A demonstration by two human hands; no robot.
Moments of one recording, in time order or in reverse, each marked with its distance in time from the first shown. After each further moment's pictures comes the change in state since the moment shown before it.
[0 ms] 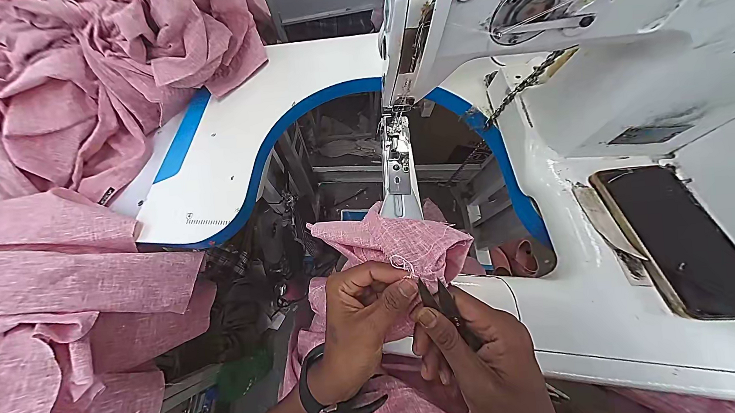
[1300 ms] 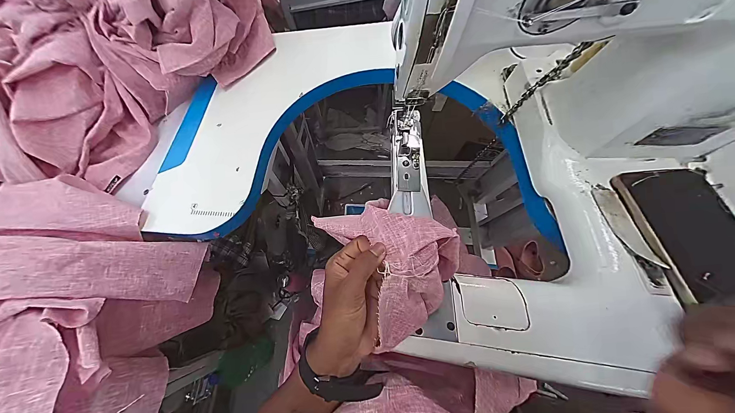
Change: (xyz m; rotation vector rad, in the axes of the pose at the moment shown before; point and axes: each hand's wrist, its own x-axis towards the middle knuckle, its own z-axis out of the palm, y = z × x) left_hand 0.014 -0.002 -0.006 -0.298 0.304 -0.264; right_hand 0.004 -0.018 -0.115 0.008 0.404 -0.205
